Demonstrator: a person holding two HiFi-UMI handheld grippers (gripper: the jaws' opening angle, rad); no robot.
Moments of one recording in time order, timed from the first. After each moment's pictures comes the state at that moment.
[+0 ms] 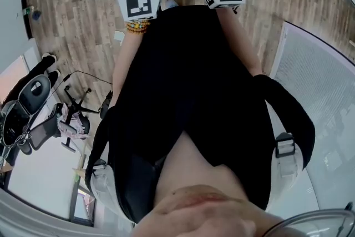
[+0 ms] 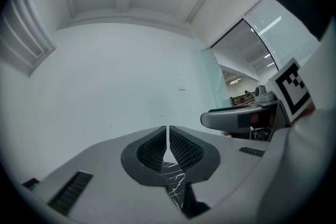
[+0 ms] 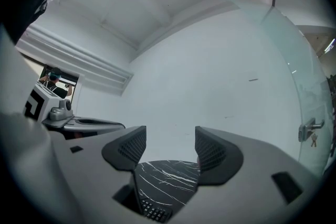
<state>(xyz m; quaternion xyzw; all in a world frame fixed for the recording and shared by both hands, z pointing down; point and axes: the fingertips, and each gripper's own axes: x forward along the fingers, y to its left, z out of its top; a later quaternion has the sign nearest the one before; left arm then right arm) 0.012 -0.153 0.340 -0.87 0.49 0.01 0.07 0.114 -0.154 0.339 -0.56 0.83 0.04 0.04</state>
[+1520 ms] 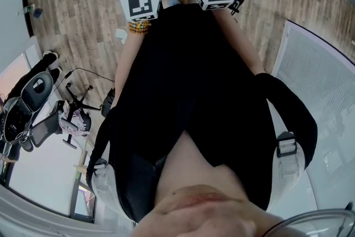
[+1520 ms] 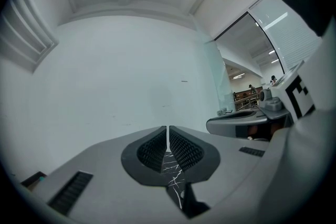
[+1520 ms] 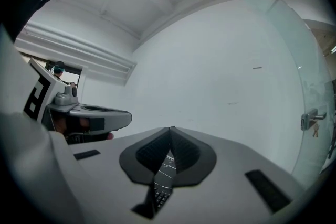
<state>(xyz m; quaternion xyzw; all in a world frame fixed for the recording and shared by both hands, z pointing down) 0.004 -0.154 0.378 -0.86 0.50 -0.03 0.05 0.094 -0.151 0.396 -0.55 0.84 0.01 -0.02</state>
